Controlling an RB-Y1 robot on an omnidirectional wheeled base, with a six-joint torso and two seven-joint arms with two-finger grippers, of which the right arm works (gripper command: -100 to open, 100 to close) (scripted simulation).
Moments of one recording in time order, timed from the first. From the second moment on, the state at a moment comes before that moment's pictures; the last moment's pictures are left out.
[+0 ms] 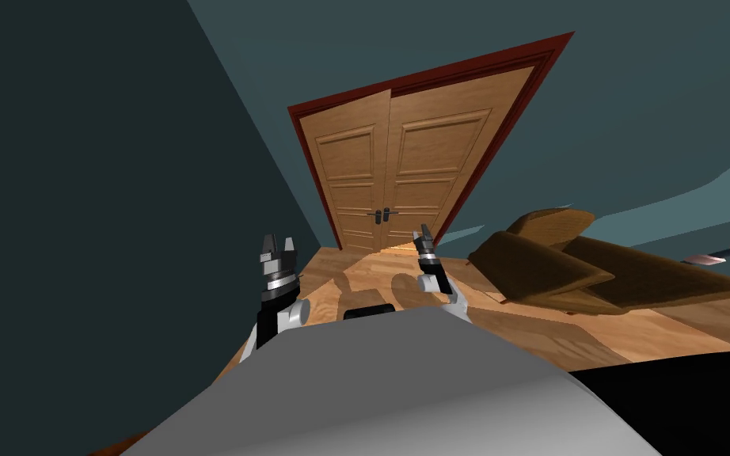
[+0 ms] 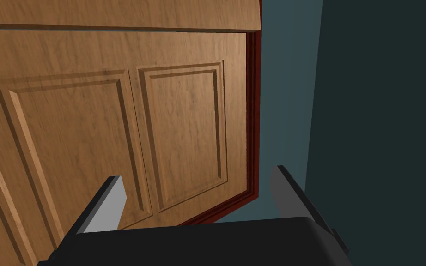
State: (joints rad) arm 0.24 -0.19 -0.11 -1.76 -0.15 -0.59 -0.01
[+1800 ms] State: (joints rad) arm 0.03 -0.33 -0.22 -1.24 -0.20 -0.58 -0.06
